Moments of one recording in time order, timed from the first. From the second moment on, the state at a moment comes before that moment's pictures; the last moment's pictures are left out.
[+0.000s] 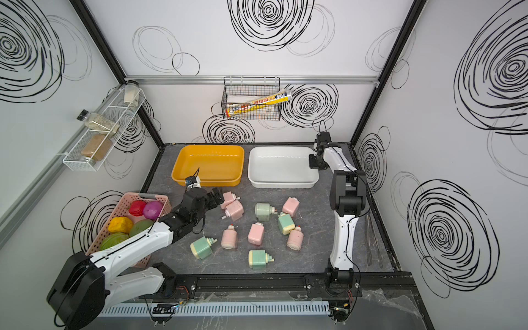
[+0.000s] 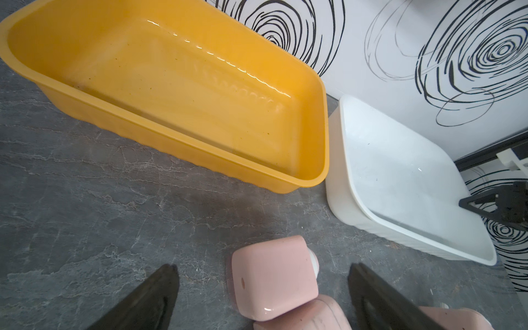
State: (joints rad) left arm -0.51 1.15 0.58 -0.01 -0.36 -0.73; right arm 0.03 2.22 1.87 -0.77 0.03 0.02
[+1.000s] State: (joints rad) left arm -0.50 1.14 0.58 -0.01 -0.34 -0.73; right arm 0.06 2.18 1.76 -0.69 -0.06 0.14
